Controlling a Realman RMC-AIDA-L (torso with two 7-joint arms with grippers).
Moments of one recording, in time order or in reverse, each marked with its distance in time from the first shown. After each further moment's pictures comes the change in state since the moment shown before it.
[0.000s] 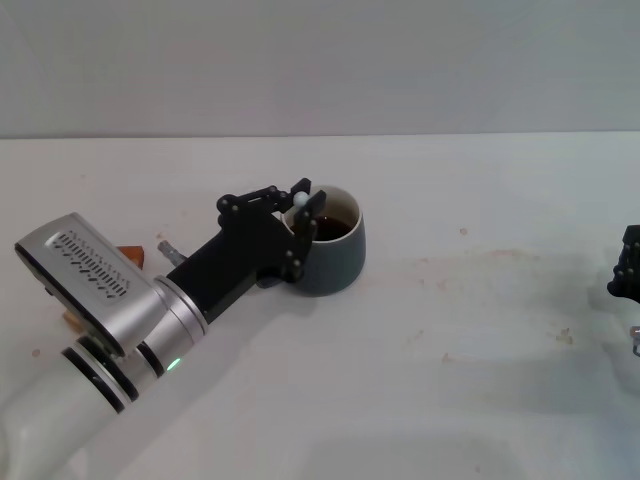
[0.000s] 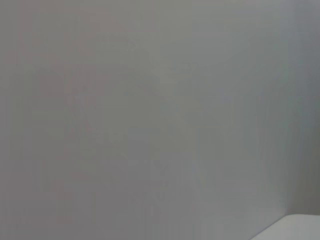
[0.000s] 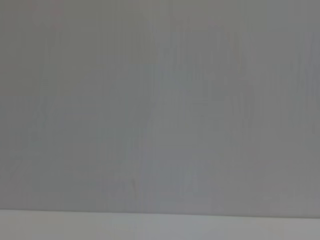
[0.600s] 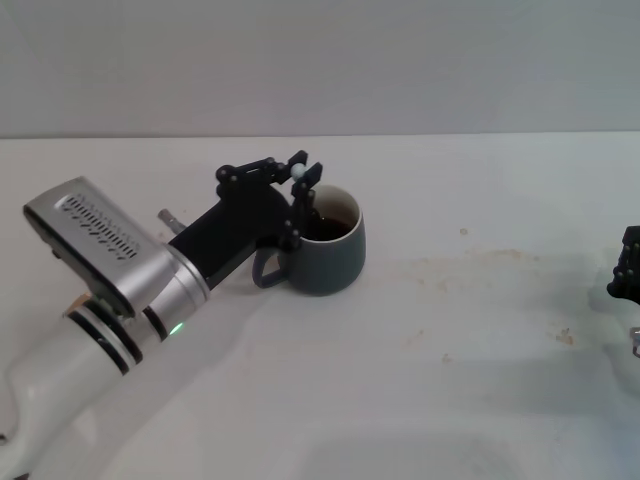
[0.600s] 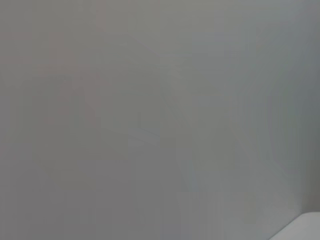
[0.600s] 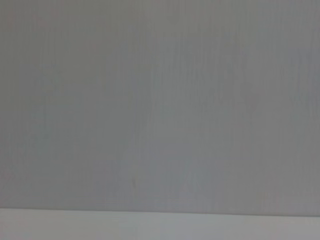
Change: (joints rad) left arm -0.089 -0.005 -0.045 0.072 0.000 -0.007 0.001; right arm -0.002 0.000 -0.001 0.001 0.000 0.002 0.000
